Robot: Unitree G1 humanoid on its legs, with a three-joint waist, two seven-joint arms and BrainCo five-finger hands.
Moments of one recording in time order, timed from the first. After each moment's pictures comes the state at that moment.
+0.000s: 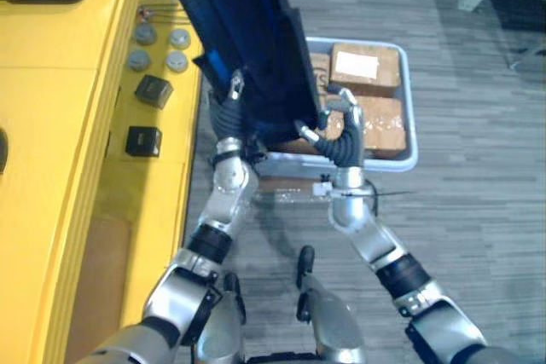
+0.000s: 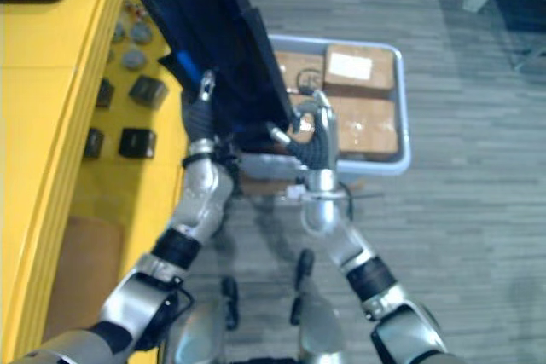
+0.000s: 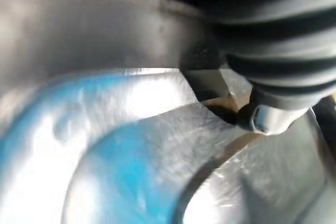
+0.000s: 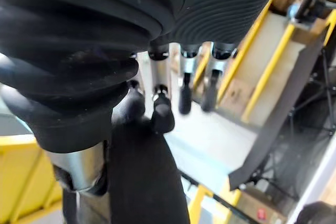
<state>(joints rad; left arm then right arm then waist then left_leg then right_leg) -0.67 0.09 -0.26 0.45 -0.18 -0.33 0.63 -0.51 -0.25 0.42 0.16 -0.31 -0.24 -0.72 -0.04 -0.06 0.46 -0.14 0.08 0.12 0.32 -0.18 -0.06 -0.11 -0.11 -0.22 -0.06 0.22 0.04</state>
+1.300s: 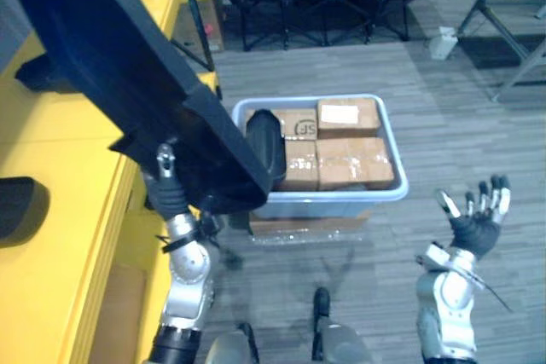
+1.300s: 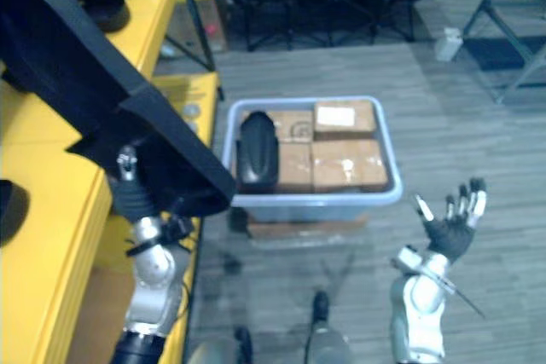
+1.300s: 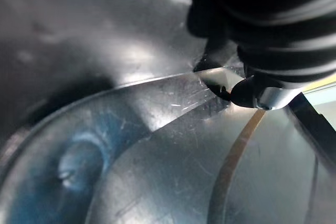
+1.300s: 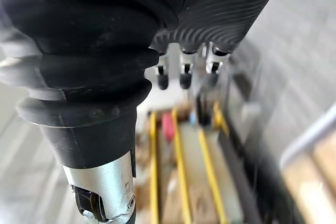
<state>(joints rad) -0.05 0.09 -0.04 -0.22 -0.14 -0.50 0.44 0.06 -0.17 -0.11 -0.04 0.29 -0.44 -0.37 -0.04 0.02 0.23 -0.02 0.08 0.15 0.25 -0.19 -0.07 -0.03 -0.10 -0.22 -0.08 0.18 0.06</state>
